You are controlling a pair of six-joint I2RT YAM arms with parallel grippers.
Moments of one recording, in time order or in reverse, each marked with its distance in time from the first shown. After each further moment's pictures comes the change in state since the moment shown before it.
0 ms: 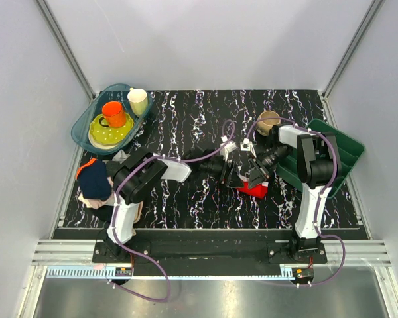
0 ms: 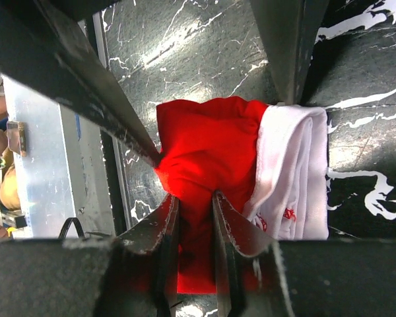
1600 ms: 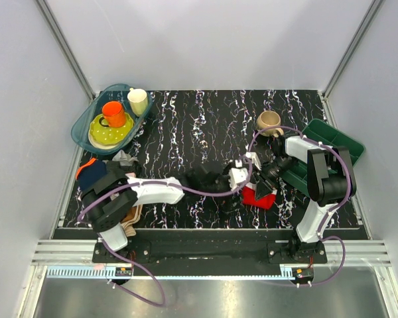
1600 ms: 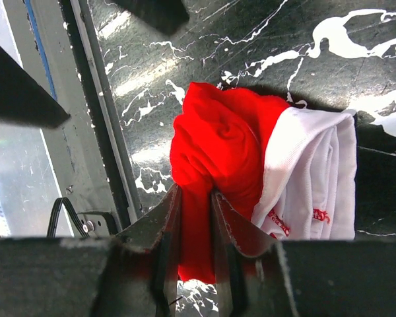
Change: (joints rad) left arm -0.232 -0.377 -0.194 -0.181 -0.293 0.522; right arm 0.000 -0.251 -0.258 0.130 0.160 0.061
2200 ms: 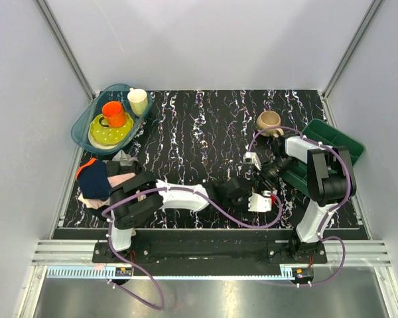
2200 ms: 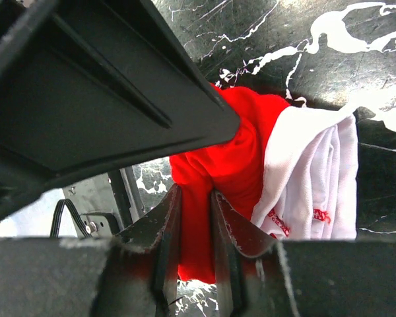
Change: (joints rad) left arm -0.212 0.215 0.248 -0.247 -0.330 0.460; right arm 0.000 0.000 -0.005 0.008 0.006 0.030
